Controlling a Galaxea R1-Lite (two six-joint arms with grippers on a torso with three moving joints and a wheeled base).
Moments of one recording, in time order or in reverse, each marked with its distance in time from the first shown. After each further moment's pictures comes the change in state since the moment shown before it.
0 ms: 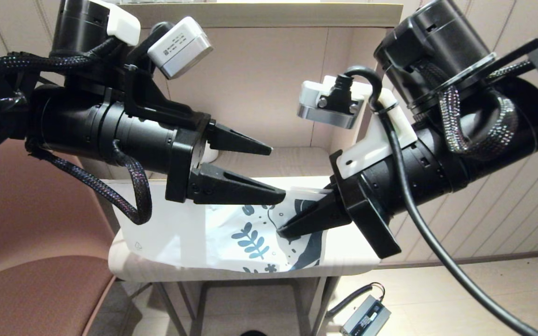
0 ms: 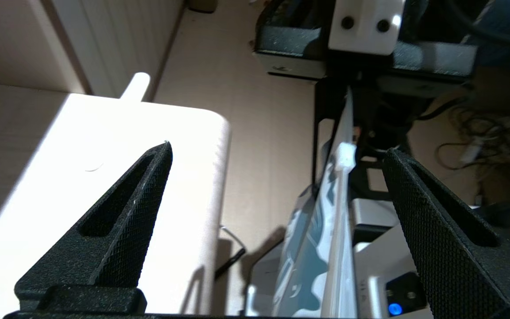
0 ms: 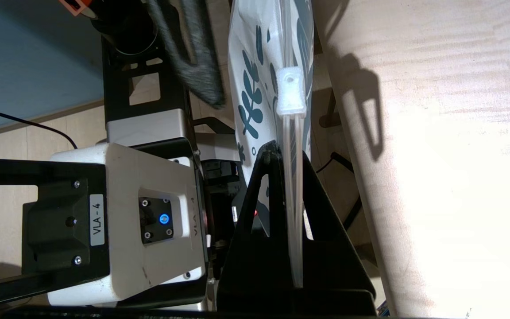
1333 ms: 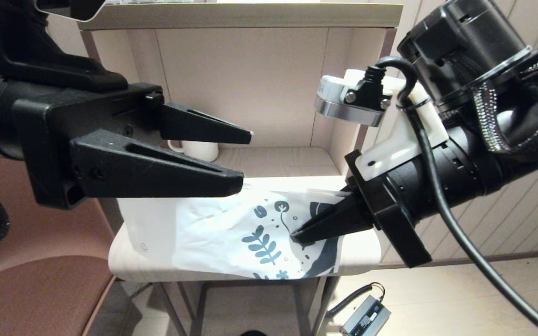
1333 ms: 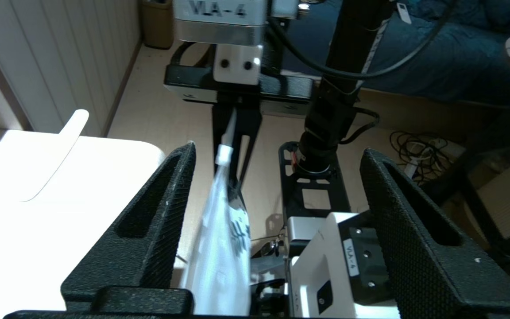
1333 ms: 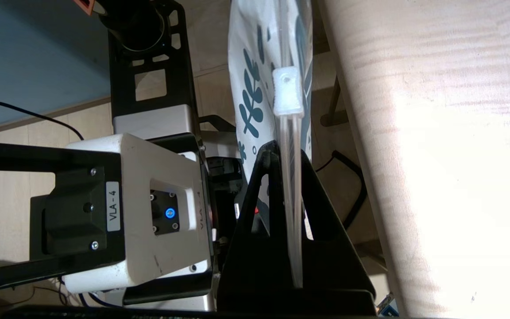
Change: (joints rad) left arm 0.002 -0.171 0.053 0.004 -0.133 -0.130; right arm -0.002 -0.045 0.027 0.018 0.001 -0.002
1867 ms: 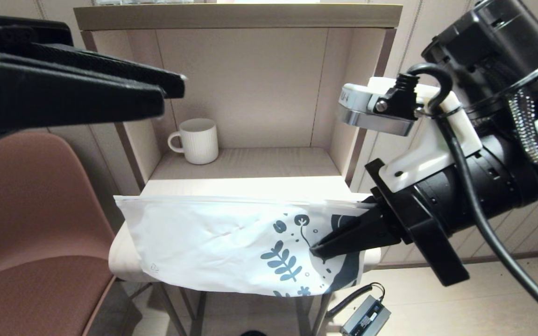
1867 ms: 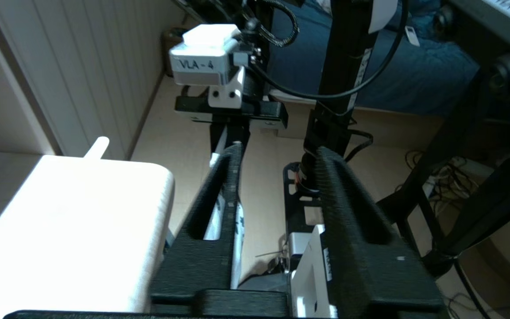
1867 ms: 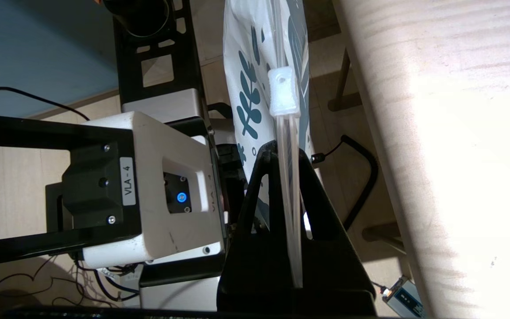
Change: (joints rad) left arm 0.051 -0.142 -0.005 -0.004 0.001 -0.068; right arm -0.013 -0.055 0.057 0.035 0.000 0.010
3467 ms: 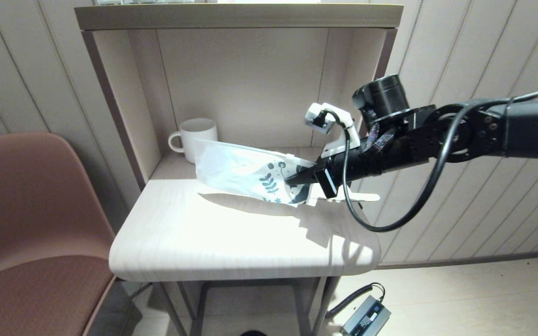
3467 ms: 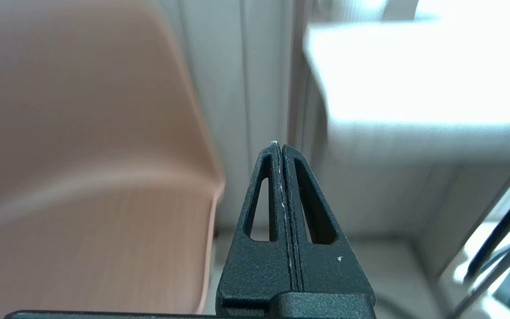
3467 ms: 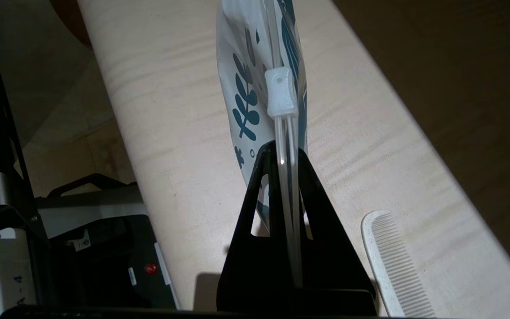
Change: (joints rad) left arm 0.516 -1.312 1.302 -0.248 1.057 -0.105; right arm -0.291 0.310 0.036 -0.528 0.038 -0.059
